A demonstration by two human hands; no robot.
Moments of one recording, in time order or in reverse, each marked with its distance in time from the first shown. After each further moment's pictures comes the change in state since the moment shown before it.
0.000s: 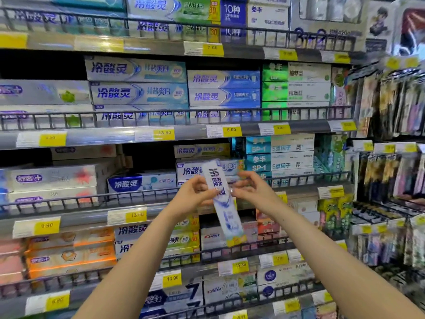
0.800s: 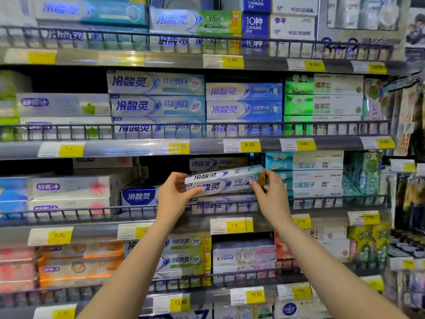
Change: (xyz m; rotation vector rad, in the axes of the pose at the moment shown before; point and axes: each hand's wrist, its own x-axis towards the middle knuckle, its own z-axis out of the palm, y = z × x) left_hand 0.024 -0.005 -0.058 0.401 0.626 0.281; right_hand 0.061 0.006 0.013 -0.257 0.447 -0.149
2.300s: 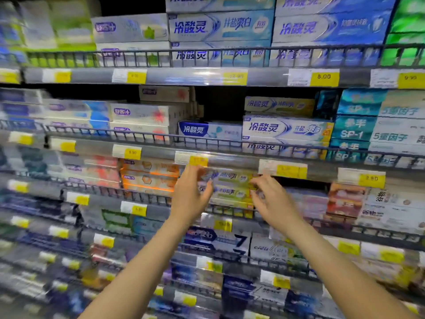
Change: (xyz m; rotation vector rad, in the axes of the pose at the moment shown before) left_hand -0.132 -0.048 -0.058 0.497 0.007 0.116; right_hand -0.114 0.022 0.059 -0.188 -0.549 -0.518
